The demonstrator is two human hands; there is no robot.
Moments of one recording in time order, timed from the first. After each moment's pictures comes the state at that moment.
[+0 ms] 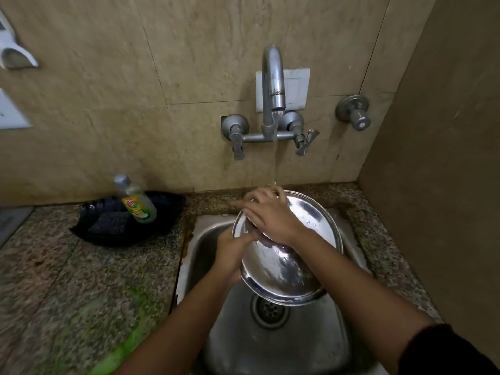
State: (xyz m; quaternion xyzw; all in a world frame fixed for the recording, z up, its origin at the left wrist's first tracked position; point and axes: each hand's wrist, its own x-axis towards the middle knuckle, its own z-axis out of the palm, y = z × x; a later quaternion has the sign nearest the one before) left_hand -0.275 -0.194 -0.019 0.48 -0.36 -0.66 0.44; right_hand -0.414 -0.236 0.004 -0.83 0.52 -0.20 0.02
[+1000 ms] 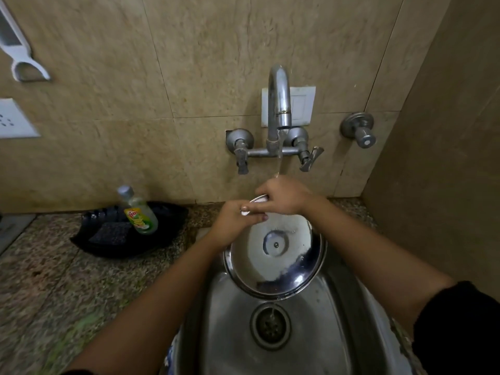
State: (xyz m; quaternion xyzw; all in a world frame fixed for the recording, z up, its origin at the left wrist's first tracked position) left_hand -0.270 -0.260 0.038 0.43 -0.66 -0.48 0.39; right_hand -0.441 -0.290 0.078 -0.86 0.49 -0.12 0.08
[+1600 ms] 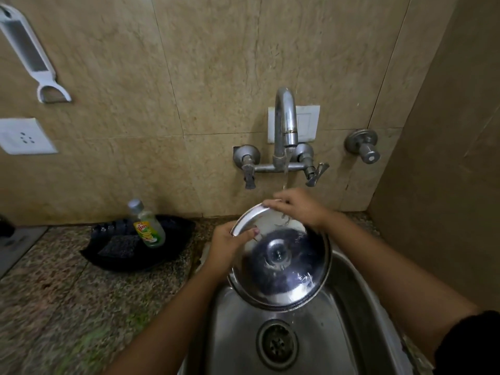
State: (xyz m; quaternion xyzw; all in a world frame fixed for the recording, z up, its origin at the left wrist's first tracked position) left_hand -0.257 -0.244 0.022 0.45 -0.52 -0.53 0.50; right_hand -0.455 -0.284 0.073 -0.78 0.50 -0.26 0.29
